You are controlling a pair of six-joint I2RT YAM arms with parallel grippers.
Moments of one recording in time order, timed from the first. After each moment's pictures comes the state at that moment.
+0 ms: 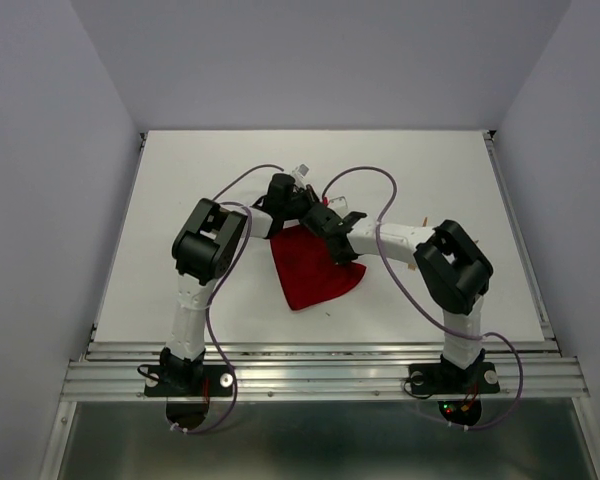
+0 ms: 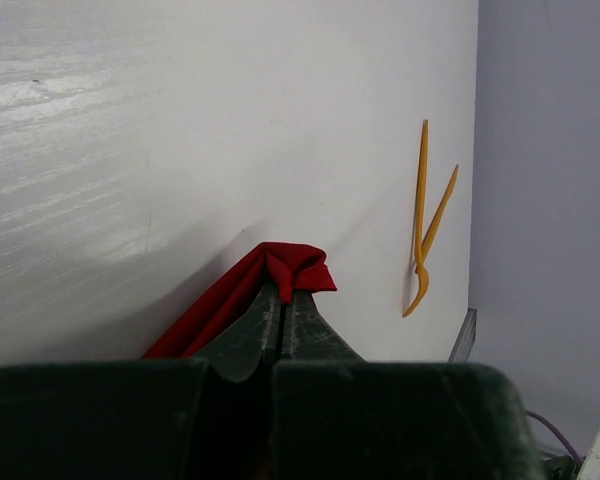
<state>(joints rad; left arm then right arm) -0.49 2.21 1.29 0.43 0.52 -0.93 0.77 1.94 1.31 -0.62 0.51 0.48</state>
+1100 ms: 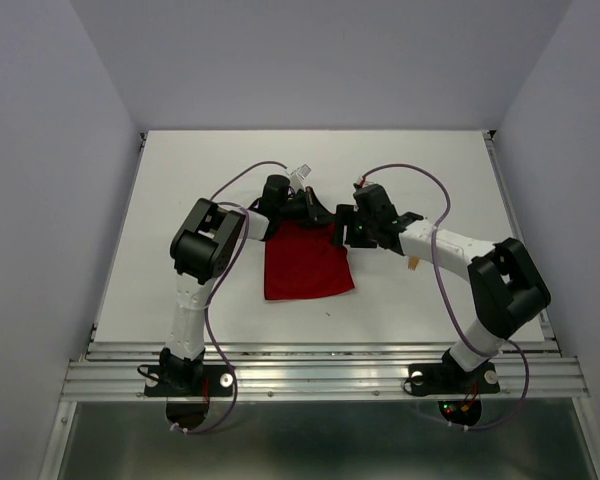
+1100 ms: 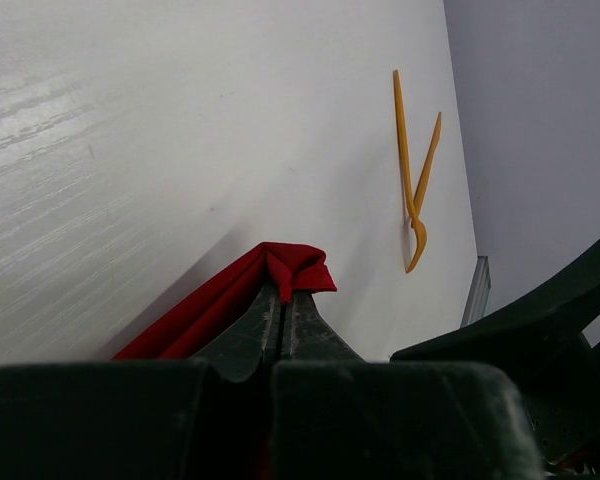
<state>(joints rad) -0.47 2.21 1.23 0.56 0.67 -0.82 0.56 1.64 1.03 -0.22 0.01 0.55</state>
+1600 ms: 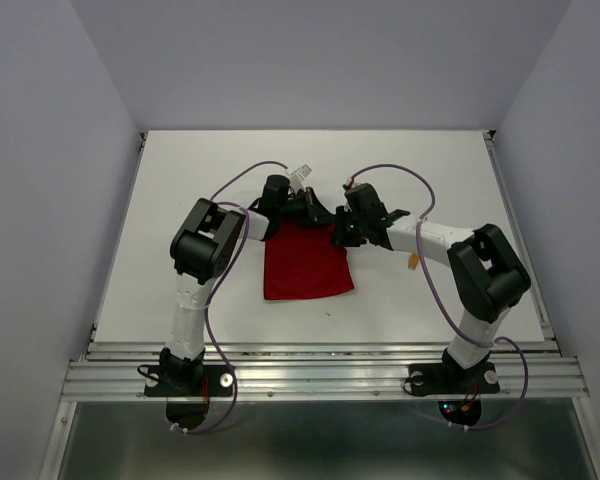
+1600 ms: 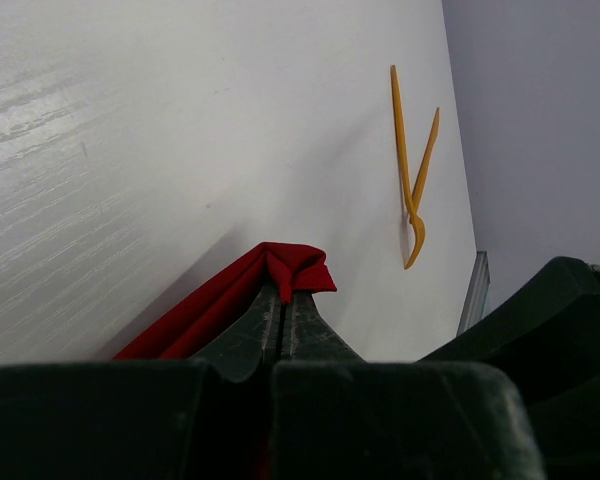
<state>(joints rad) -0.47 2.21 1.23 0.56 0.68 -0.82 0.56 1.76 1.08 -0.15 -0.09 0.53</state>
